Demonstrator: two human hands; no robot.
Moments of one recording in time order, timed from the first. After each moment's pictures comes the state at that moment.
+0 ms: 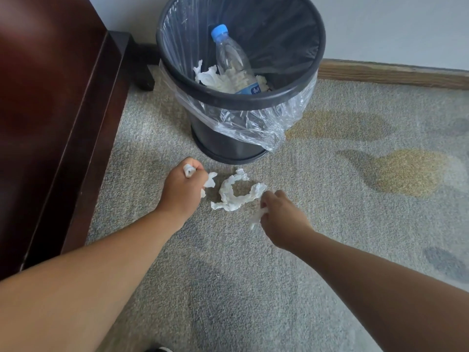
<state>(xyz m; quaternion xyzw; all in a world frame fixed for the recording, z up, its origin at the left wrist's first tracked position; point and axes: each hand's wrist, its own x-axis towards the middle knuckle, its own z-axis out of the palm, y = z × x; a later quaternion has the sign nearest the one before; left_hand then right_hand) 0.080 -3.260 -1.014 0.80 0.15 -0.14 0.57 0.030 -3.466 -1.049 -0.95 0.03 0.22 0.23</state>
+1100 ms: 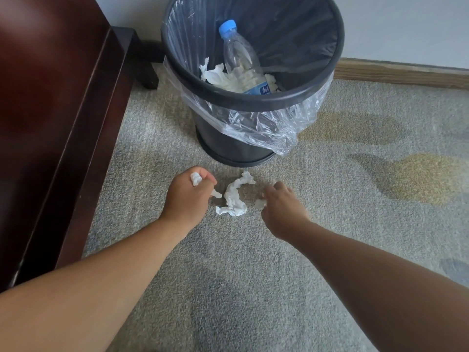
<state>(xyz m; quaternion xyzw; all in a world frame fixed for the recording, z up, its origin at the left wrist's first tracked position) 0.078 -3.260 -1.023 0.81 0.17 -0.14 0.54 0.058 -3.459 -1.076 -0.96 -0.01 0.21 0.18</state>
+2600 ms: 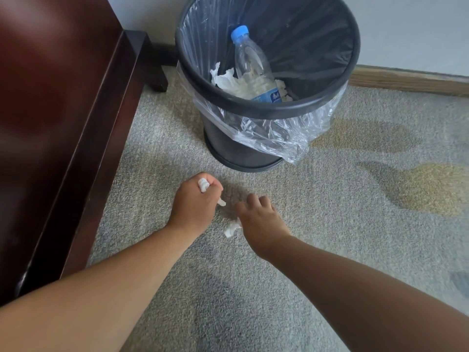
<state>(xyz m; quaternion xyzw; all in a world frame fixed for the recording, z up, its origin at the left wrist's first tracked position) 0.077 -3.257 -1.029 0.83 0.13 -0.11 0.53 0.048 -3.408 -1.065 -0.96 -0.15 0.22 0.12</state>
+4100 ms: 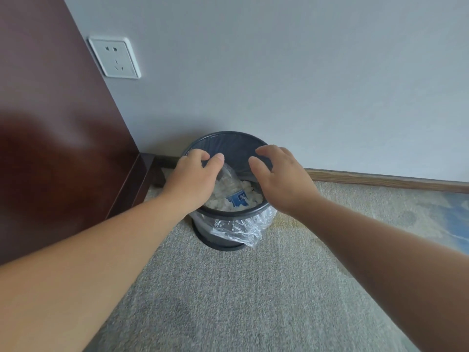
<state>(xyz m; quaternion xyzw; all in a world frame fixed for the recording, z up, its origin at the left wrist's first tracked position) 0.194 -3.293 -0.822 0.92 0.05 -0.04 0.39 0.171 -3.470 -0.803 -0.94 0.00 -0.01 0.34</state>
